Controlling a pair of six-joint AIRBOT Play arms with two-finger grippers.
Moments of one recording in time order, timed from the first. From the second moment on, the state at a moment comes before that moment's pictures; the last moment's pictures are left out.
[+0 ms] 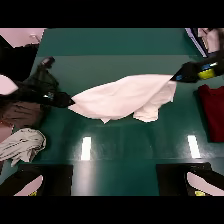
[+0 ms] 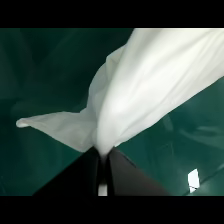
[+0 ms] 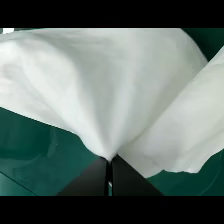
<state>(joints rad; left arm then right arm) -0.15 -1.04 0.97 1.02 -1.08 -1.37 -0.02 -1.20 1.43 -1.04 1.48 1.48</state>
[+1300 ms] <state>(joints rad) -0.18 -1.16 0.60 0.62 -0.89 -1.27 0.05 -1.33 1.38 -1.05 1.24 1.45</state>
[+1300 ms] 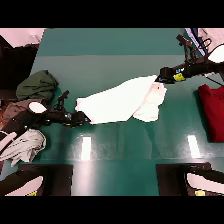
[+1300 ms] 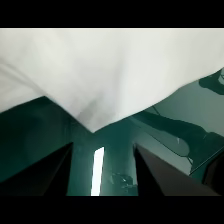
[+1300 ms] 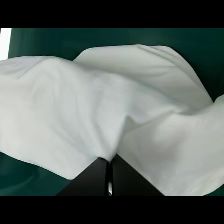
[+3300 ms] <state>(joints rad) -0.13 -0.84 1.98 0.61 -1.22 -1.29 -0.09 -0.82 2.08 -1.10 1.37 1.39</state>
